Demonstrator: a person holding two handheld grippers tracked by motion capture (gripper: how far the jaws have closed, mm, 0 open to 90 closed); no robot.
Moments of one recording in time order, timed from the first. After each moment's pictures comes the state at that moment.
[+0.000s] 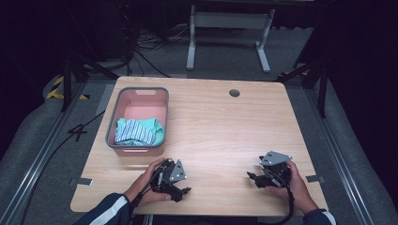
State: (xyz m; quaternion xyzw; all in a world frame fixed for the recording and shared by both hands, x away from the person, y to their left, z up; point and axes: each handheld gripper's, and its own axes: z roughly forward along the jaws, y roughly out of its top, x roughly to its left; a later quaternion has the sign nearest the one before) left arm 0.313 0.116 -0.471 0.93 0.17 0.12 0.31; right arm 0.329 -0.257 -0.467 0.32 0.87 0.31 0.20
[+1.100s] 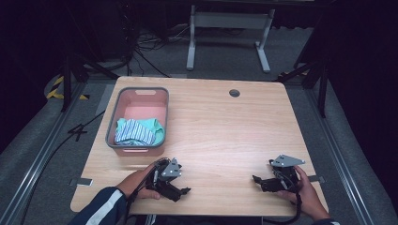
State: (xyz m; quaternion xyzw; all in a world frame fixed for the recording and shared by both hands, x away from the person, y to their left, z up) left arm 0.321 0.127 -0.483 0.91 0.19 0.07 0.36; right arm 0.325 -0.284 -0.487 0.40 0.83 0.35 0.17
